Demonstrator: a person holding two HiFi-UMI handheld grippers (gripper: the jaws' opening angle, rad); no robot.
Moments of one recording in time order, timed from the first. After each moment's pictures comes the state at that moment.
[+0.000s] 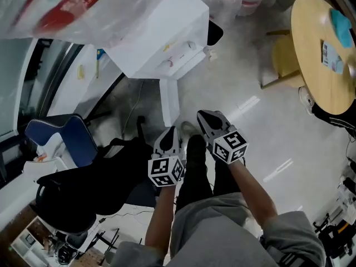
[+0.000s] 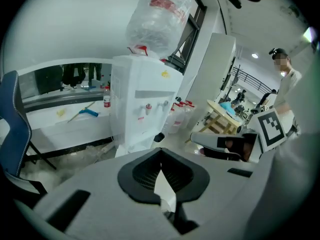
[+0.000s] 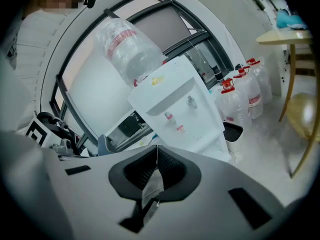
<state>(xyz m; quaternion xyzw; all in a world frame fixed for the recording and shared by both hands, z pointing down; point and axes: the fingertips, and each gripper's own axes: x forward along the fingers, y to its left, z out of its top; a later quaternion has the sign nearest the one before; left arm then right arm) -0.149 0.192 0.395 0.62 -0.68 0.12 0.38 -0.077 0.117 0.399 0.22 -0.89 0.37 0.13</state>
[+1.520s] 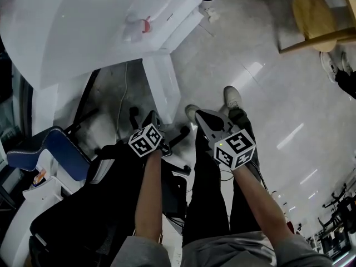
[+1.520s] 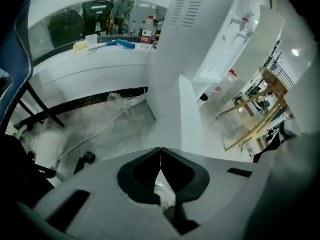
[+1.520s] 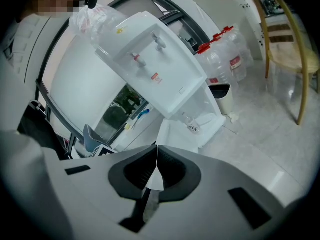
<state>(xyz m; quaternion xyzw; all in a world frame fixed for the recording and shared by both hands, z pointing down) -0.281 0.275 0.748 0.49 -0.66 0.19 0.54 -0.107 0.196 0.609 0.26 -0.84 0.45 0.16</state>
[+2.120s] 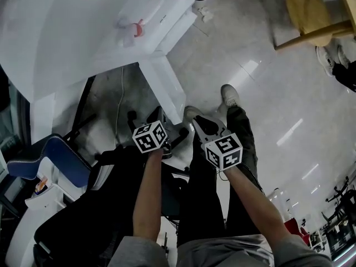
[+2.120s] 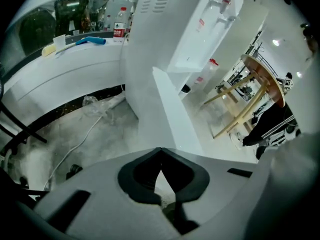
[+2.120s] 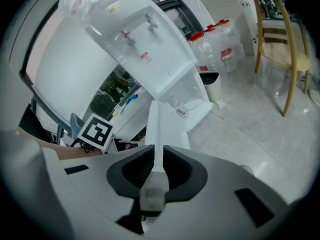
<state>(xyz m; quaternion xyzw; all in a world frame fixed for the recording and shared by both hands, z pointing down) -0.238 0.240 0.755 0.57 -0.59 0.23 0.53 -0.100 0.235 0.660 0.29 -0.80 0.47 0.25</state>
